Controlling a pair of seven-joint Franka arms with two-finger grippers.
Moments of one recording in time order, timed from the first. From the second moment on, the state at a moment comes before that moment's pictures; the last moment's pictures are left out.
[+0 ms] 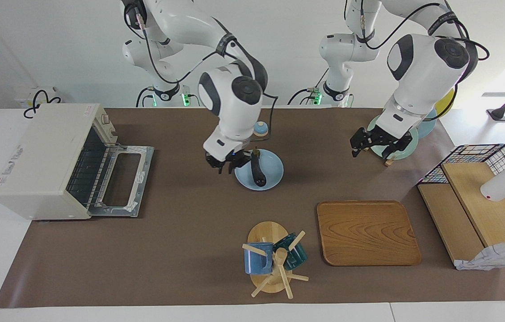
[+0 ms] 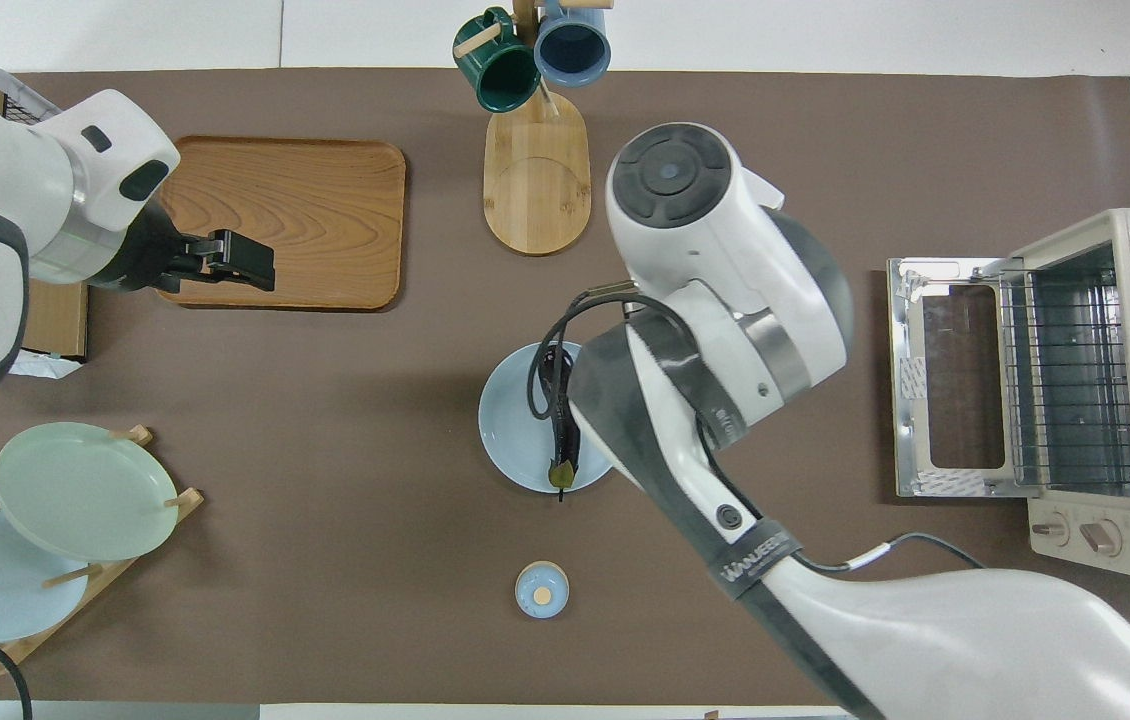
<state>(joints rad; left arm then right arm) -0.16 0.11 -0.07 -1.68 -0.13 1.81 -0.10 0.47 0.38 -0.03 -1.54 -0.15 1.73 0.41</state>
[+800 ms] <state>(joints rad) -0.55 0.24 -0.08 -1.87 -0.15 2.21 -0.35 0.24 0.24 -0.03 -2.10 -0.34 2.14 0.30</state>
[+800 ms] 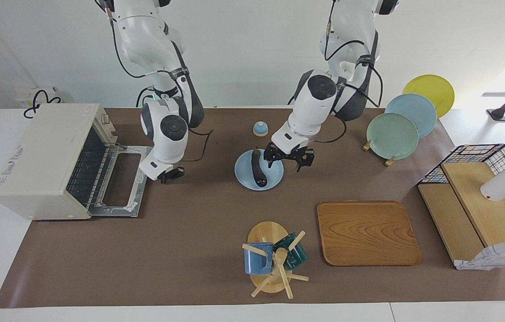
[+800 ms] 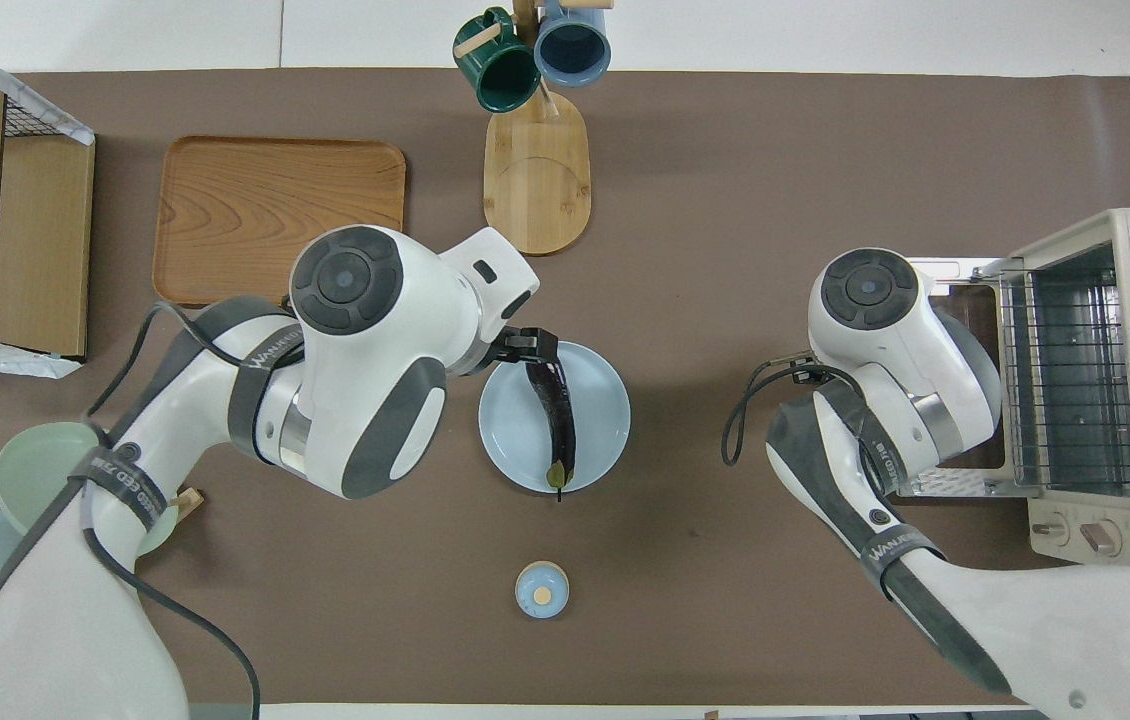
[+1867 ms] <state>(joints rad) -0.67 0.35 -0.07 -1.99 -0.15 2.45 -0.45 0.16 0.23 -0.02 -2.12 -0.35 2.17 0.19</state>
